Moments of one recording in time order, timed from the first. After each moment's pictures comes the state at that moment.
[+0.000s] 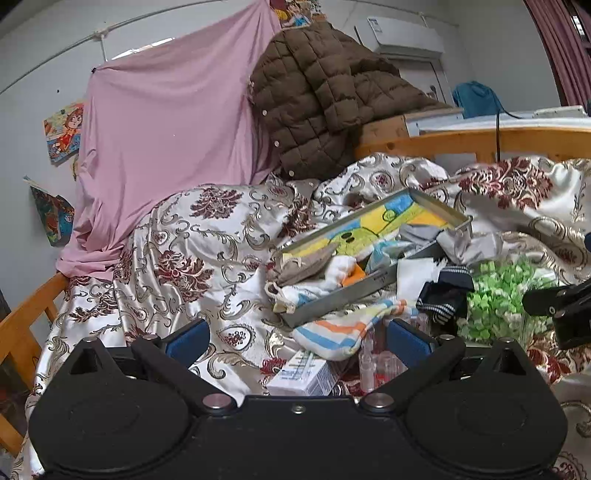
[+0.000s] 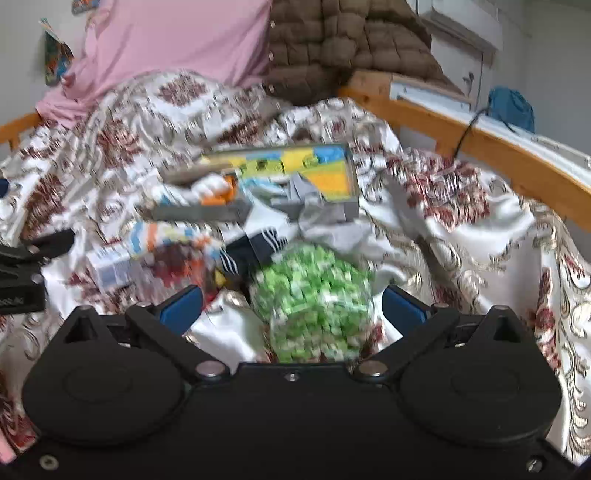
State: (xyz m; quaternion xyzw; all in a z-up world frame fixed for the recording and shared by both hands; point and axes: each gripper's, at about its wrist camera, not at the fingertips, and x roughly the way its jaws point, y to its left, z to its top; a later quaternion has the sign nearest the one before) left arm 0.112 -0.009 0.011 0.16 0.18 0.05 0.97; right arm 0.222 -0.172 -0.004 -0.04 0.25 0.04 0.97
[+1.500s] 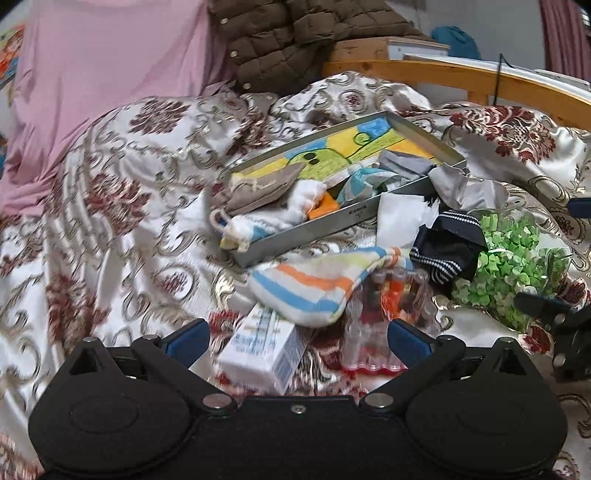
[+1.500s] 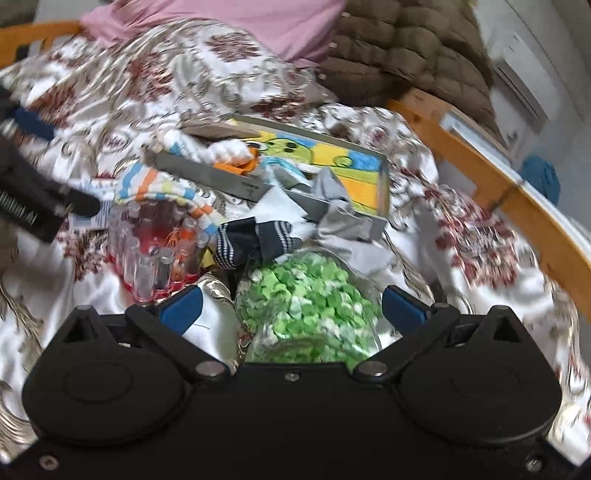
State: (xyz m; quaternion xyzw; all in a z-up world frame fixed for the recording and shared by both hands) left arm 0.209 0.019 -0.015 0.12 0.33 -0.03 0.94; right arm 0.280 -0.131 -0.029 -0.22 0.24 0.08 0.94
